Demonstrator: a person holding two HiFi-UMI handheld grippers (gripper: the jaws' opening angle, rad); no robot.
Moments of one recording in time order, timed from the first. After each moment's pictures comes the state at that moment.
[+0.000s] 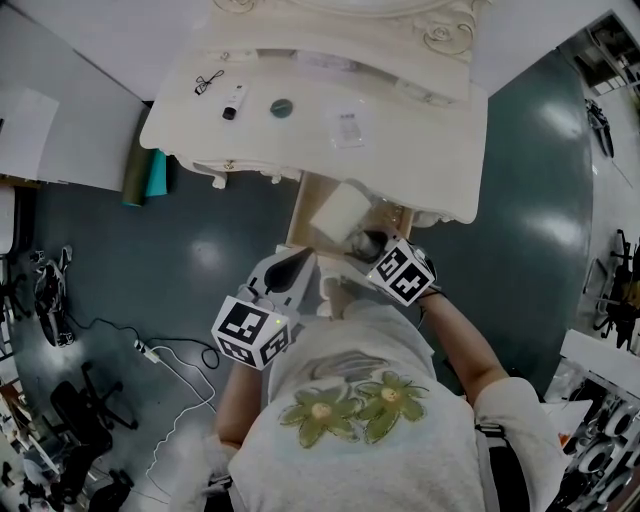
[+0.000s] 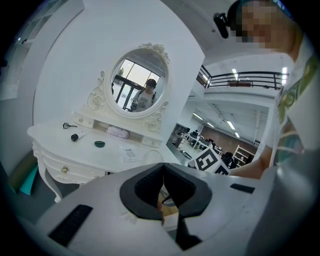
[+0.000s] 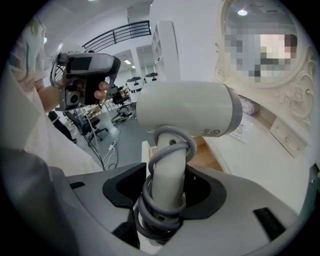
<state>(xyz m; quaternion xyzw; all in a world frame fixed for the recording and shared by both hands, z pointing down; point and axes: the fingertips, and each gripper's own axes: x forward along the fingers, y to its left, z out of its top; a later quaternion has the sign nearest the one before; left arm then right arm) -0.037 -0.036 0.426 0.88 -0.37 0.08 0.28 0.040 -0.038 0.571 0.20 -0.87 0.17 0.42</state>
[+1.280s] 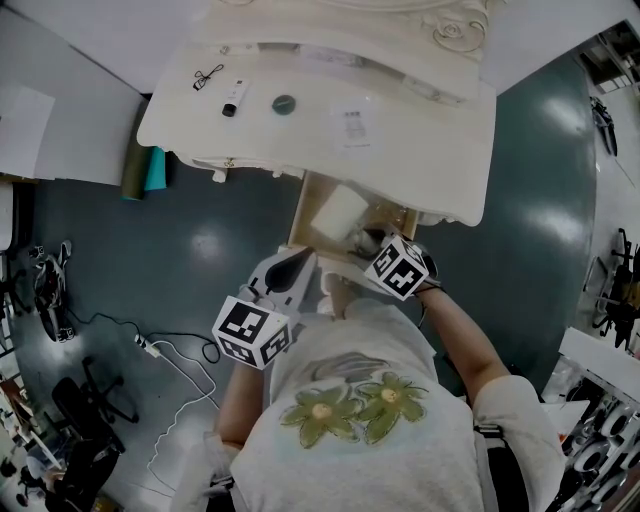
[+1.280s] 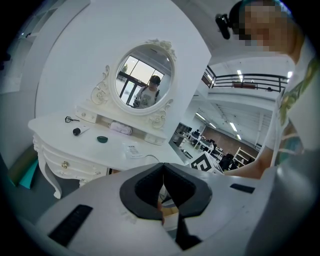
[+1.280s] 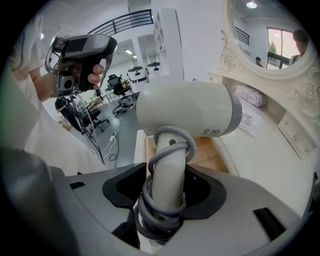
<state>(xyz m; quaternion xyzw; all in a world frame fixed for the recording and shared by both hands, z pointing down) -0.043 -0.048 0.442 0.87 -0.38 0.09 0.30 0.042 -0.046 0.608 0.18 -0.85 0.17 0.47</state>
